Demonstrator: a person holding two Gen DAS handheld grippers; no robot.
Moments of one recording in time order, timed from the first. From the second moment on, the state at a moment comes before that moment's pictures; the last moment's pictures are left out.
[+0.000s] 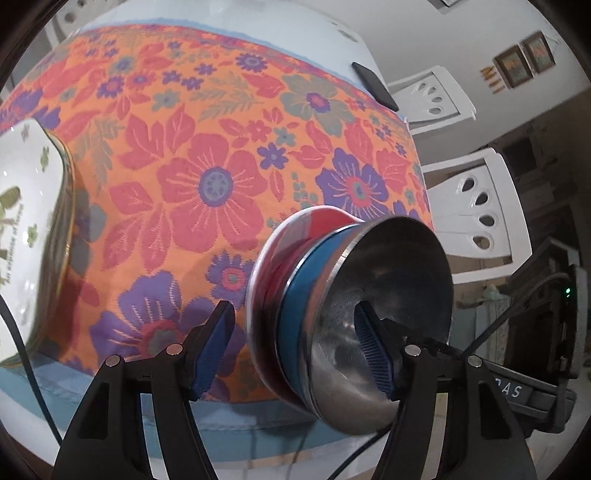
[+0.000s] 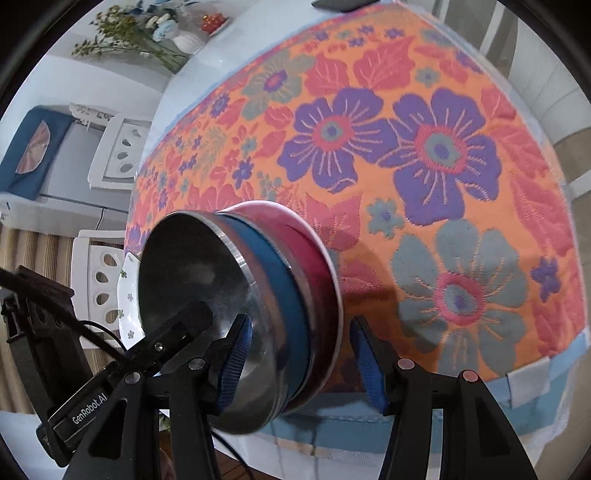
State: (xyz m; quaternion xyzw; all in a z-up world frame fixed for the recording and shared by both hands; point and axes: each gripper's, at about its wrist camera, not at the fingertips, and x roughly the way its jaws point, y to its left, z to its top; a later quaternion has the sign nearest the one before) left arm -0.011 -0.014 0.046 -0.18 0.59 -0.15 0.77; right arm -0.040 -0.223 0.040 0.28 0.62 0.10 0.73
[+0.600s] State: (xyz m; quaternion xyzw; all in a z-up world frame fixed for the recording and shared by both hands) left arm -0.008 -0.011 0.026 -0.23 0.60 -0.15 0.75; right arm -0.025 -0.219 0.017 0.29 0.62 0.15 0.71
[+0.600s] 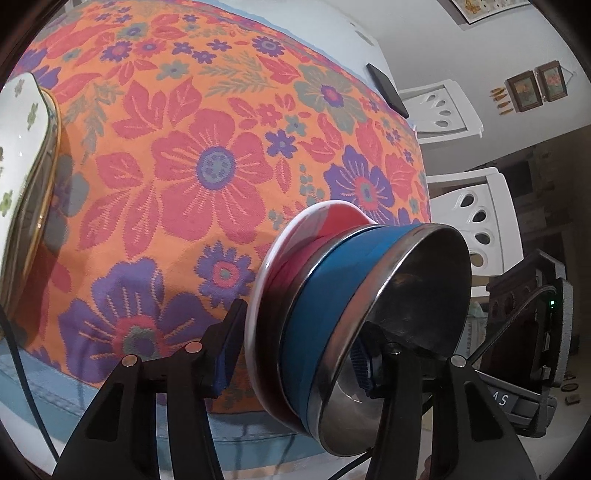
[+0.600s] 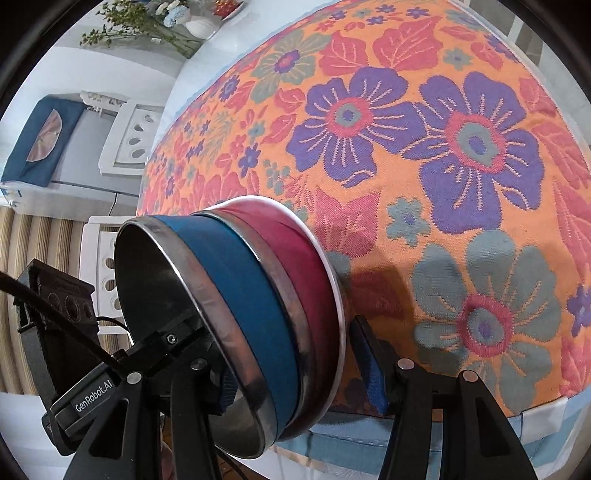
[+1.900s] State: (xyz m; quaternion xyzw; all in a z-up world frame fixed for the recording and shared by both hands) left arm -0.018 0.179 0.174 -0.19 0.43 -0.16 0.87; right arm -0.018 -0.018 0.166 0.15 0.49 0.22 0.83
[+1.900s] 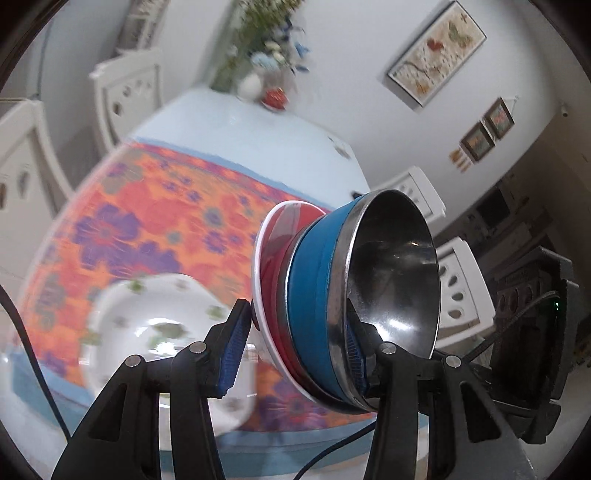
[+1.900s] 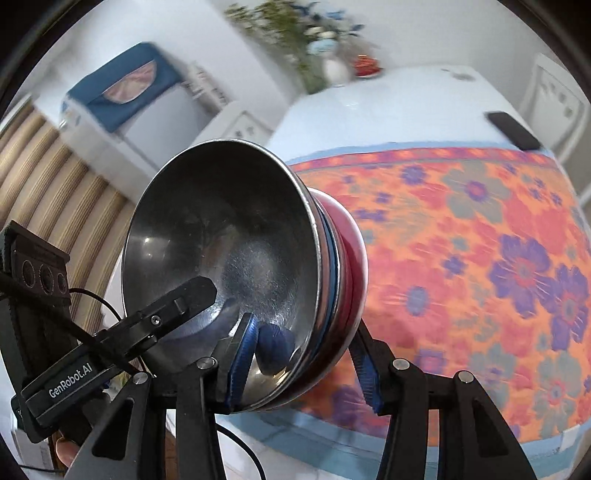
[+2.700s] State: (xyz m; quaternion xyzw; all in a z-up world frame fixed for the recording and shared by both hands) left arm -0.026 0.265 0.084 -0.21 0.49 -0.13 0.83; right arm -0.017 0.078 0.079 0.13 0.58 0.21 0.78
